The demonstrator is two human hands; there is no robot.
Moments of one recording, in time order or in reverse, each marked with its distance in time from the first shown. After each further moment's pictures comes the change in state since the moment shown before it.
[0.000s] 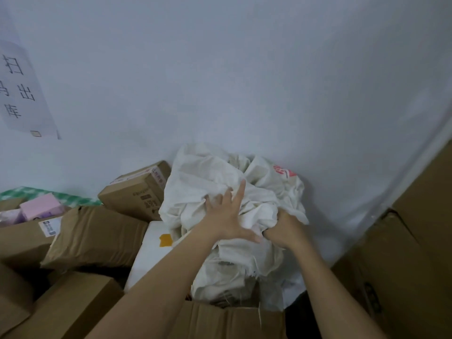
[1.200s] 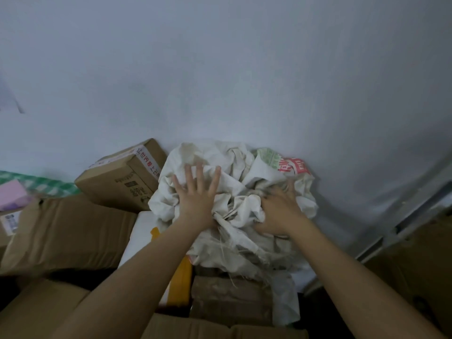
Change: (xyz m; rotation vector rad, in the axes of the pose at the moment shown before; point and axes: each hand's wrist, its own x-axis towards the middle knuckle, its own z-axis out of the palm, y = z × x) left_hand 0.054 -0.090 0.051 0.551 0.205 -0.238; right_hand 0.085 -0.004 0.051 -0.506 -0.063 -0.398
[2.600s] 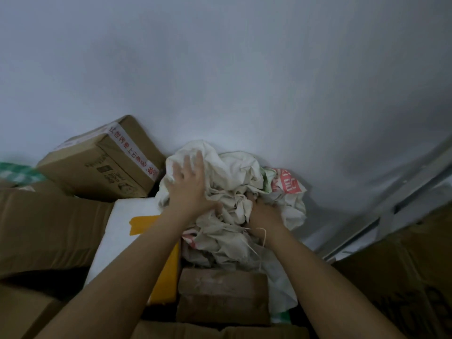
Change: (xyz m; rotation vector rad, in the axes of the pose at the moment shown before) left_hand 0.013 0.015 0.024 -0.424 -0.144 -0.072; right_hand 0.031 -0.010 0.117 0.278 -0.099 0.262
